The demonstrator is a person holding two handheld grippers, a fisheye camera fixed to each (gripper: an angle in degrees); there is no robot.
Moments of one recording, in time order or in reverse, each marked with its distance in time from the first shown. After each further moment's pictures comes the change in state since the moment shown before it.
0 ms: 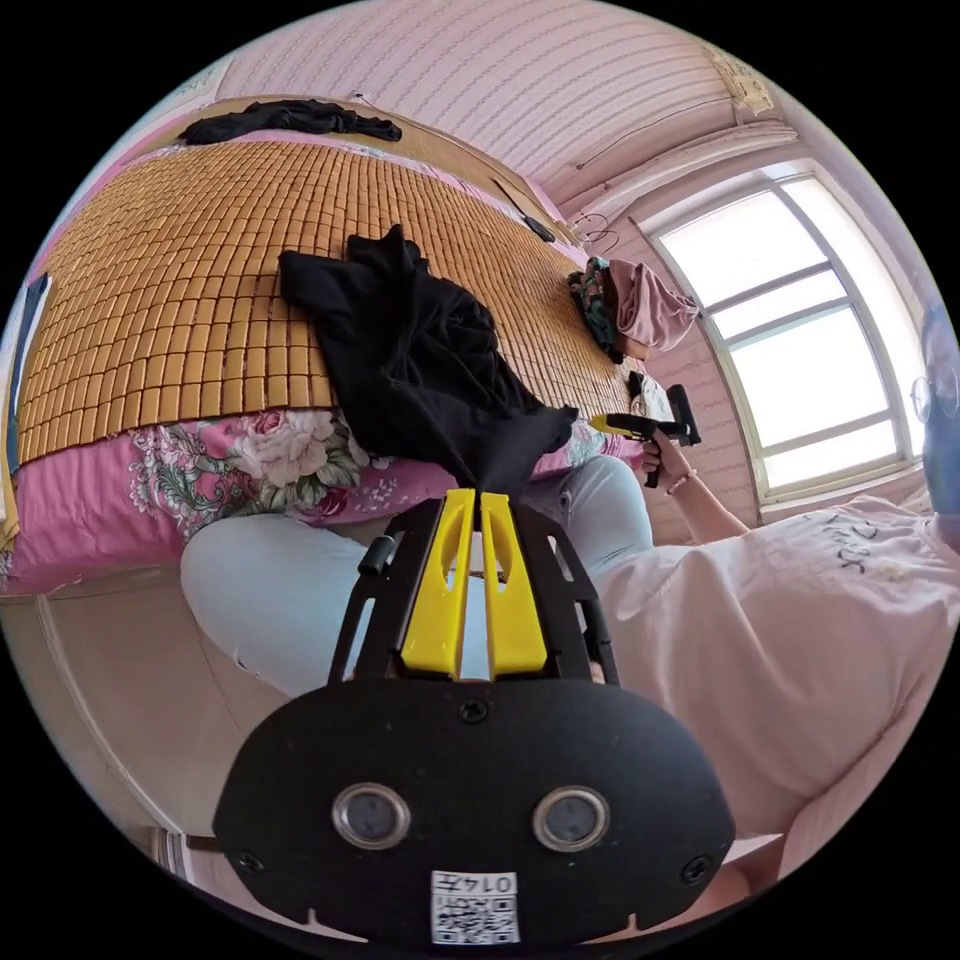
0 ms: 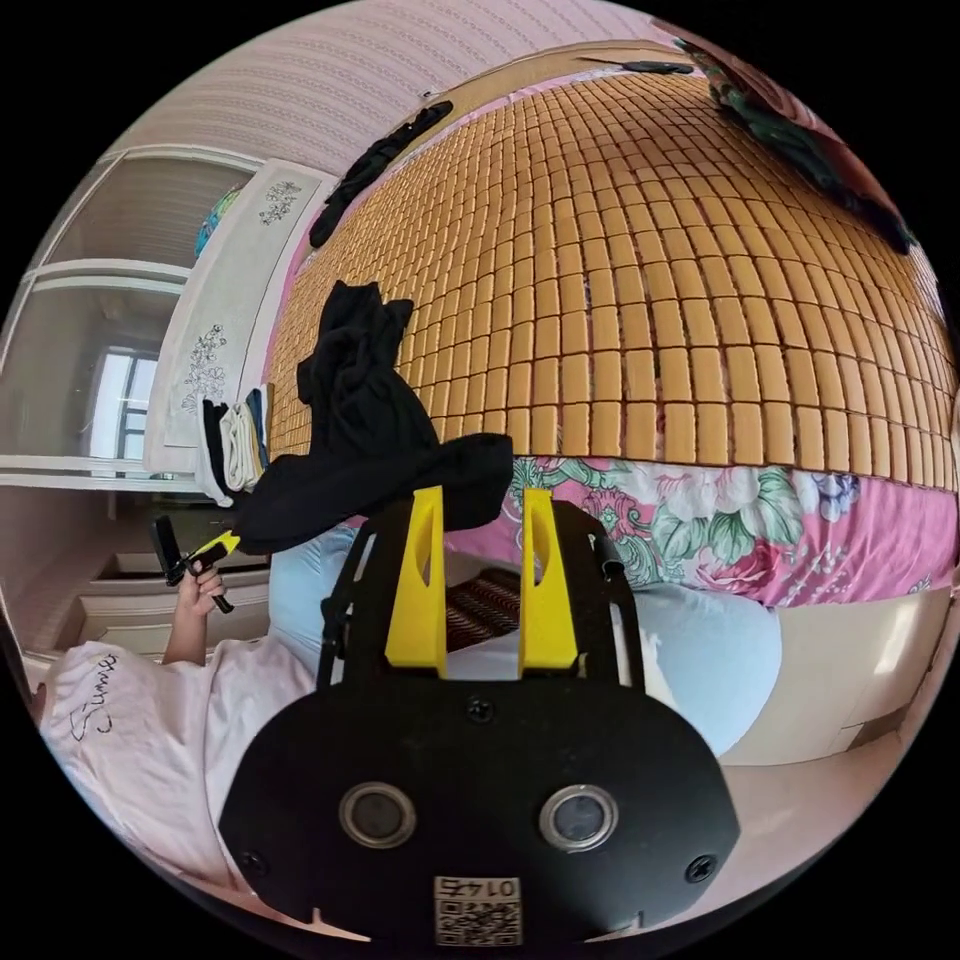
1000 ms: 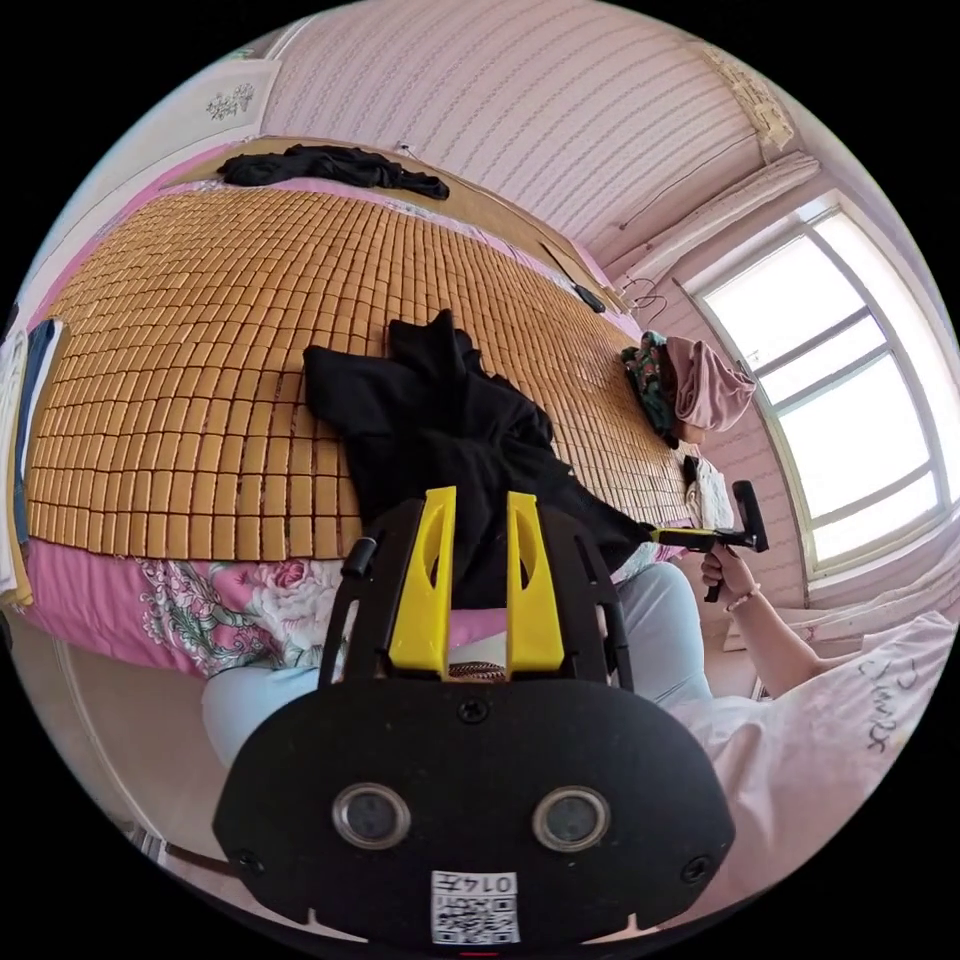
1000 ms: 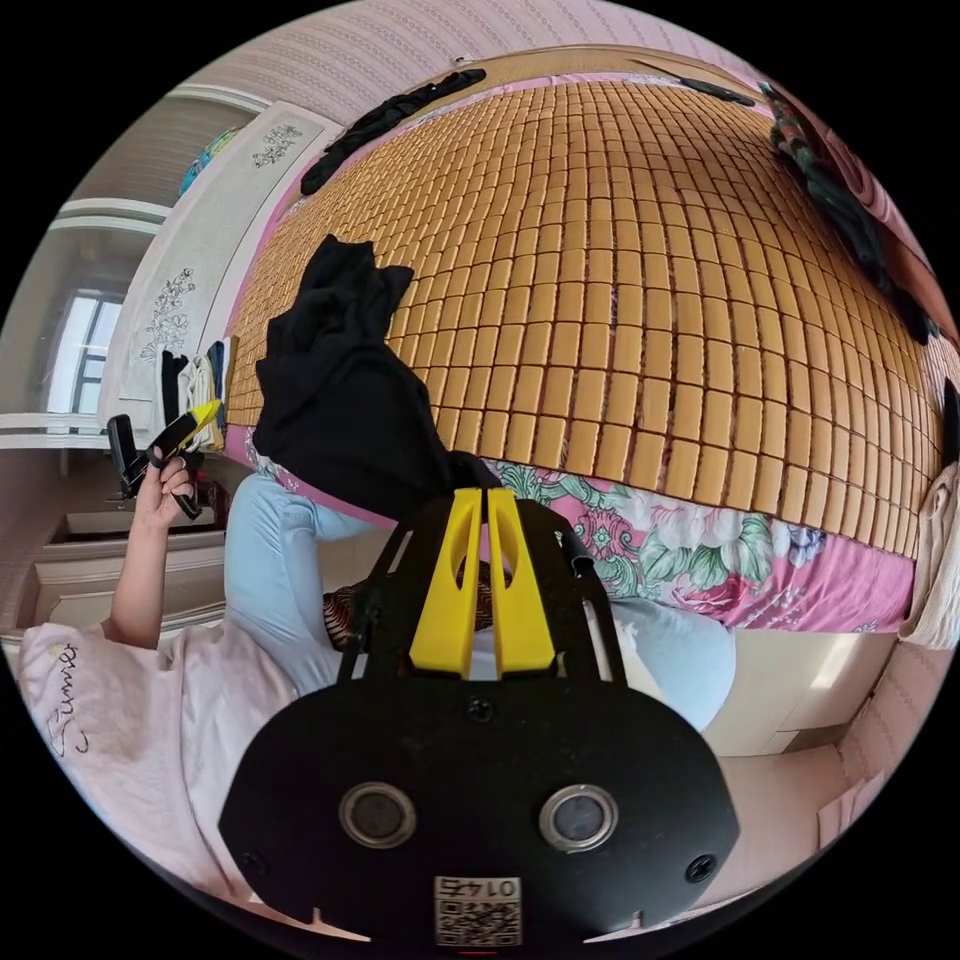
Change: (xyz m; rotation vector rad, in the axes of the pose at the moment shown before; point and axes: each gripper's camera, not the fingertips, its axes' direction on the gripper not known) left arm -0.016 -0.076 0.042 0.173 -0.146 -0.056; right arm -0.032 0.002 0.000 -0.102 0.196 -0.093
